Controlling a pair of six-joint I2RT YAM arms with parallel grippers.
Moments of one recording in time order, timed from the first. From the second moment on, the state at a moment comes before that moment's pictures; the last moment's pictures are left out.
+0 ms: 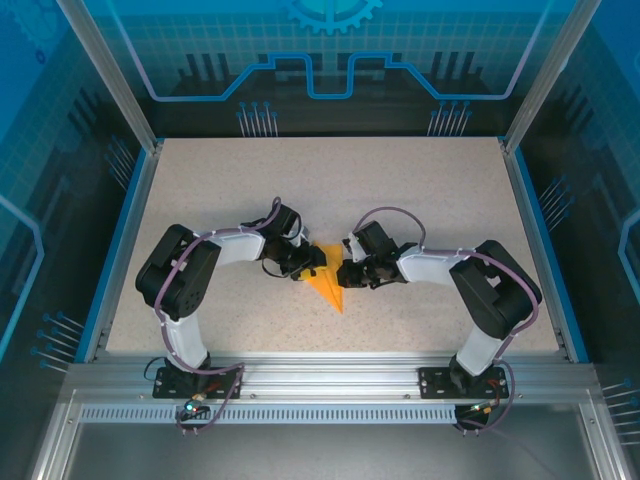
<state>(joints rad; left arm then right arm) -0.45 1.85 0.98 -0.27 0.61 -0.82 0.62 1.71 0.81 -0.14 -0.38 0.53</state>
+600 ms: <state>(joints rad) -0.45 1.85 0.98 -0.27 0.61 -0.82 0.62 1.73 0.84 -0.17 -0.36 0.51</state>
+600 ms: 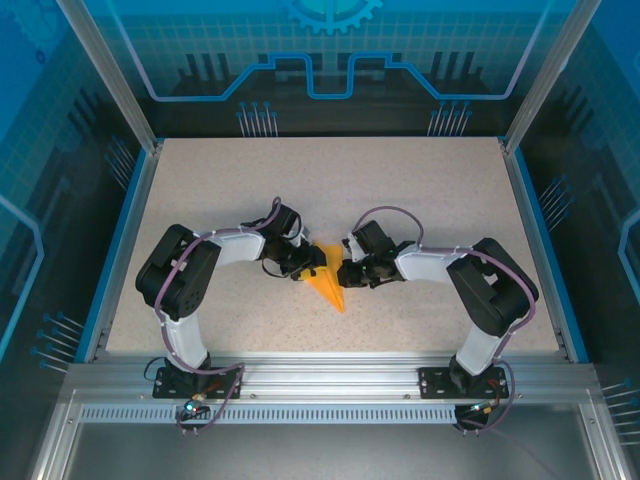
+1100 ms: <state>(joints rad) -0.45 1.85 0.98 -0.27 0.61 -0.82 0.63 1.74 0.85 -0.19 -0.35 0.50</state>
